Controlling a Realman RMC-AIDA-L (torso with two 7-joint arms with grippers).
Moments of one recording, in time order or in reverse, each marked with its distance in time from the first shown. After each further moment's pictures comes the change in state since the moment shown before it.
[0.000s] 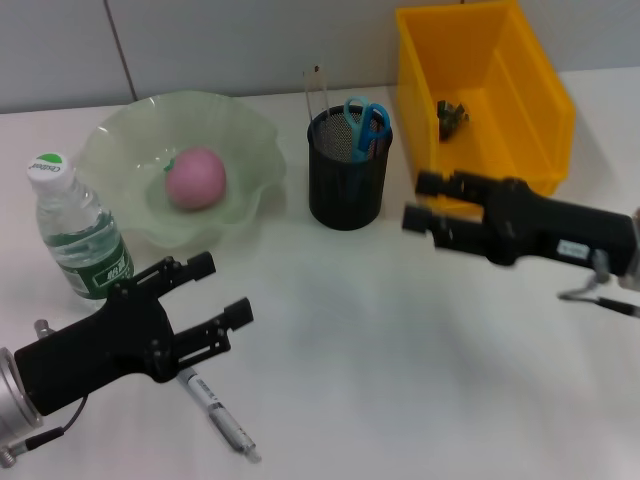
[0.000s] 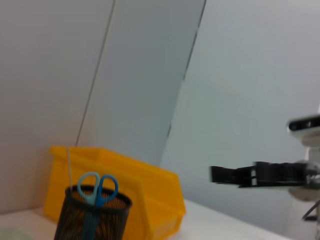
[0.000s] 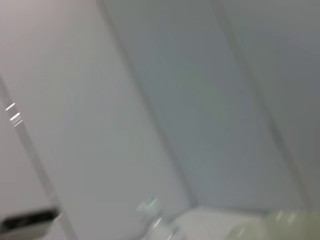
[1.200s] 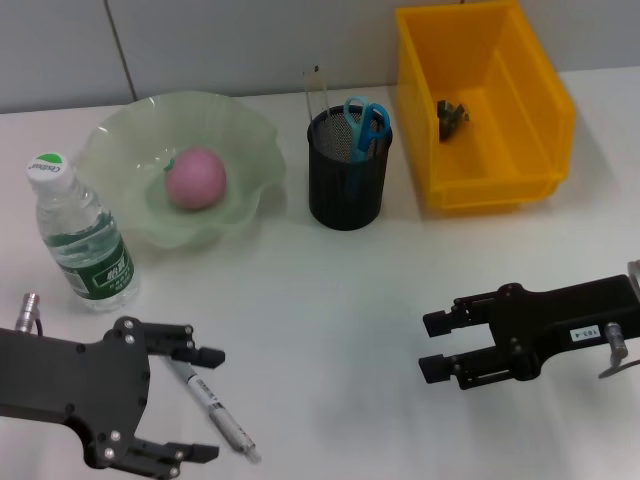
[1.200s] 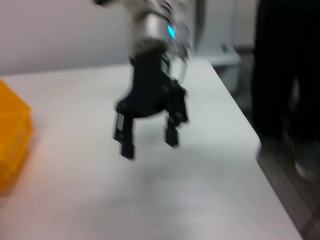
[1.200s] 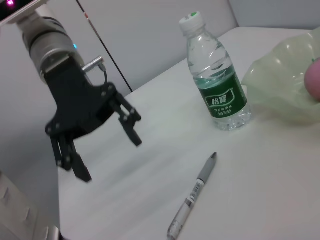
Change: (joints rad) left arm -0.056 -0.050 -0.540 0.696 1.134 0.393 -0.358; right arm -0.039 -0.001 -0.343 -0.298 -0.188 -0.044 0.283
